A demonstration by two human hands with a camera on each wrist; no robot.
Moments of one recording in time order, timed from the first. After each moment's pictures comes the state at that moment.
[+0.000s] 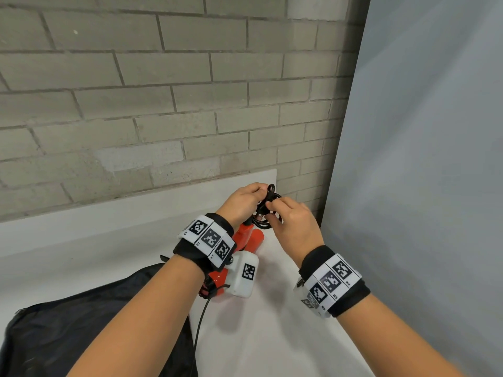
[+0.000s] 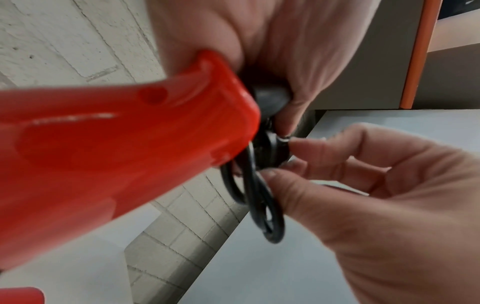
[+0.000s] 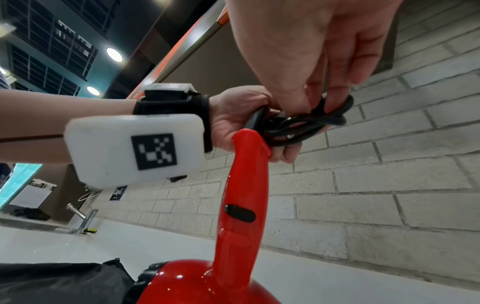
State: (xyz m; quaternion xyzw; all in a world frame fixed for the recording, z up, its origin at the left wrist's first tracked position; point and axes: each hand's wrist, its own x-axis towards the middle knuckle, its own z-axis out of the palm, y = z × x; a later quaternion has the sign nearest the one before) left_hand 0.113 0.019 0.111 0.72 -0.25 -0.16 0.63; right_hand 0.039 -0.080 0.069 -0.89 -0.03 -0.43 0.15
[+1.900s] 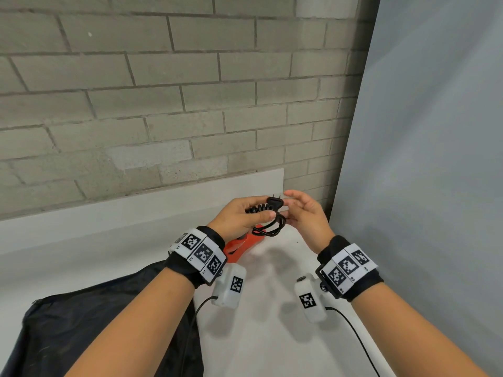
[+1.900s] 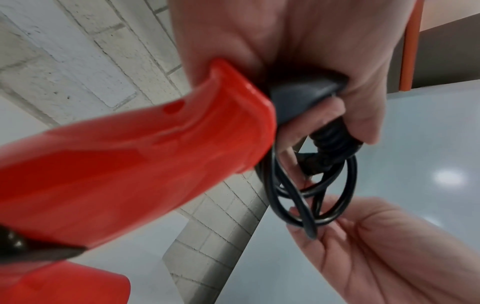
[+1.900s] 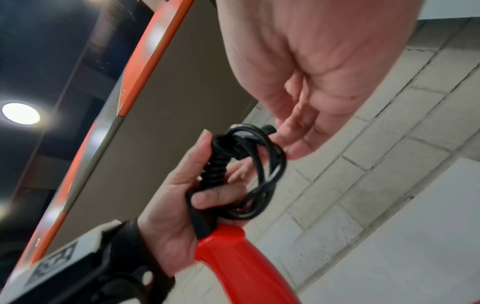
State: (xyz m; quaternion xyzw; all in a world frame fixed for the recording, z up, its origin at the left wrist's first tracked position) left_hand 0.068 0.056 0.128 0.74 -0.32 -0.17 0.56; right_hand 0.054 -0.105 0.064 -0.64 0.05 -0.19 0.74
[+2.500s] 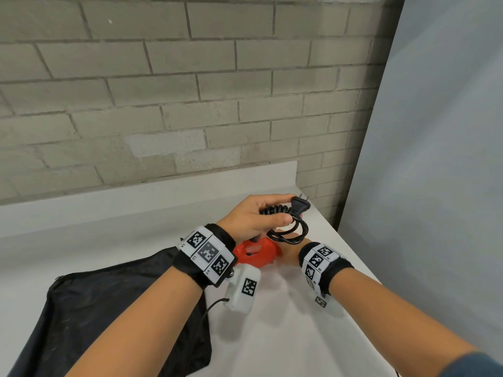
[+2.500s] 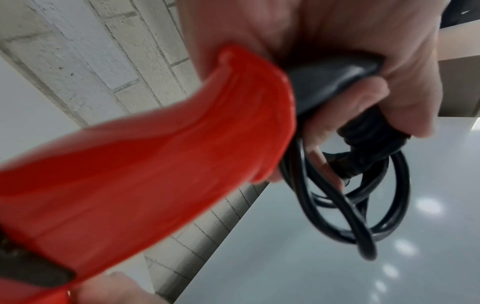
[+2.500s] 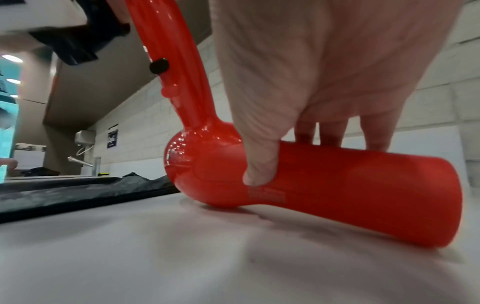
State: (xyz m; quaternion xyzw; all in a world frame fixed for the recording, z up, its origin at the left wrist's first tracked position) left_hand 0.064 0.066 0.114 0.70 -0.36 -0.24 0.58; right_hand 0.099 -0.096 -0.027 -0.98 -0.02 0.11 0.18
